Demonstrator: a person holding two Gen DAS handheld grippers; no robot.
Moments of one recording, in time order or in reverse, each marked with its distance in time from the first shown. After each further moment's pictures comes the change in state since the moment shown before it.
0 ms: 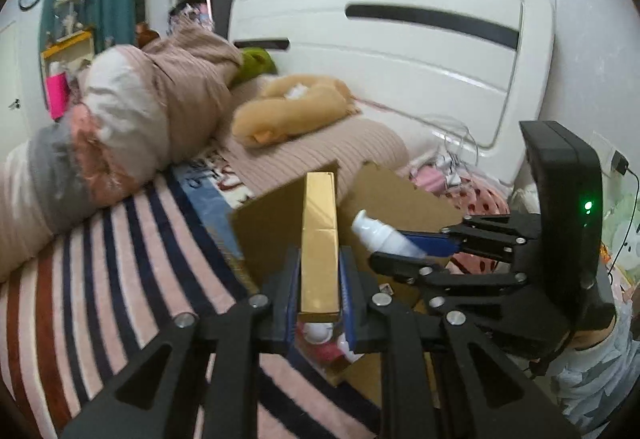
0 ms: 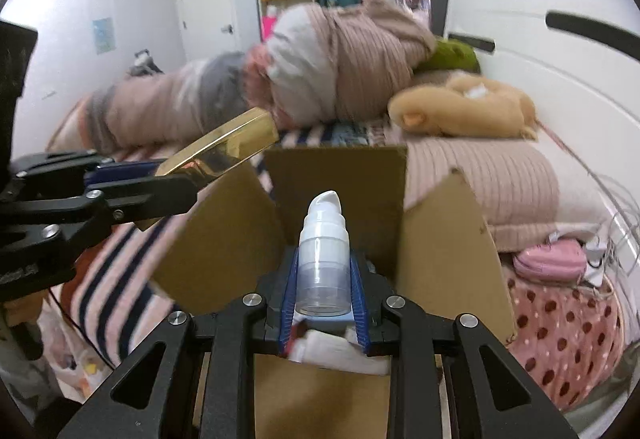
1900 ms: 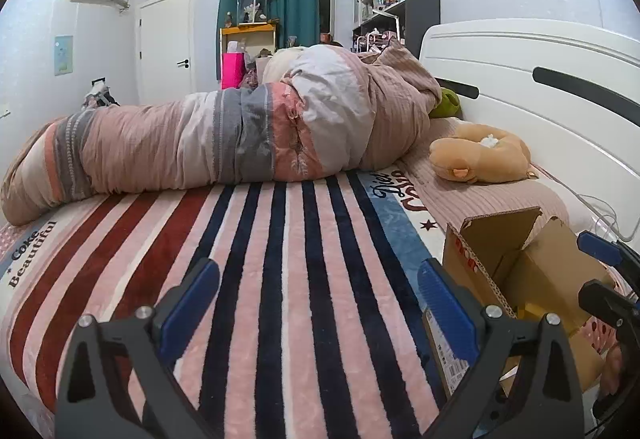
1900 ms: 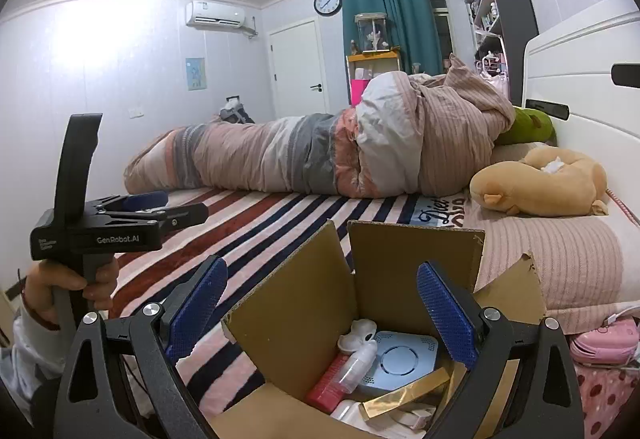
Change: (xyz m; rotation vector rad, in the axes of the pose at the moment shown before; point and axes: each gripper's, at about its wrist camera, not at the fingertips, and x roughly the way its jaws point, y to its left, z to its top) left arm -0.057 0.087 -0.058 -0.357 -0.161 0.570; right arm -0.018 0.001 0.010 -0.146 -0.281 0.330
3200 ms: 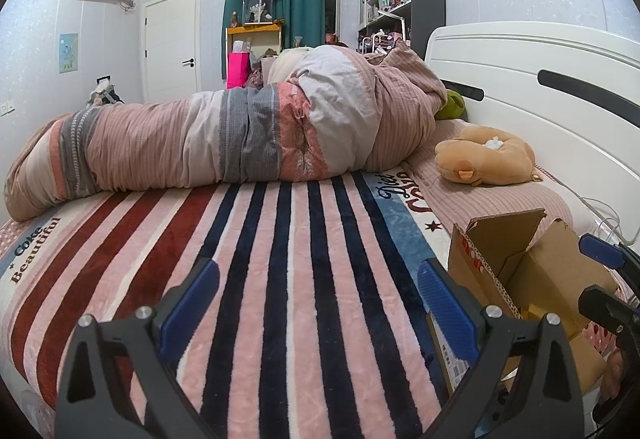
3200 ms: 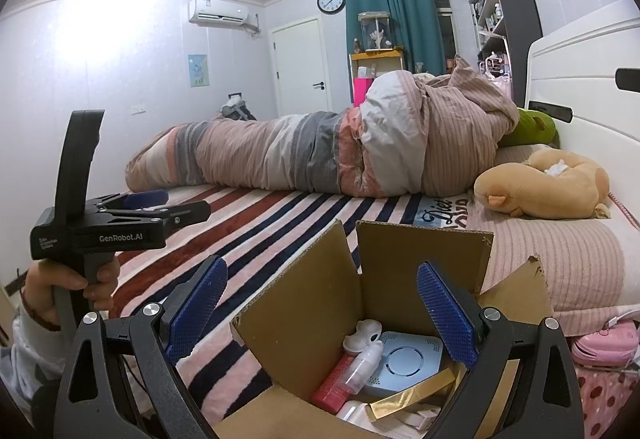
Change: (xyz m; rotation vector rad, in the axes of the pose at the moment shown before) left arm -0.002 0.002 -0.001 -0.009 -0.004 0.013; right arm 0.002 0.001 0.000 -0.004 0.003 0.005
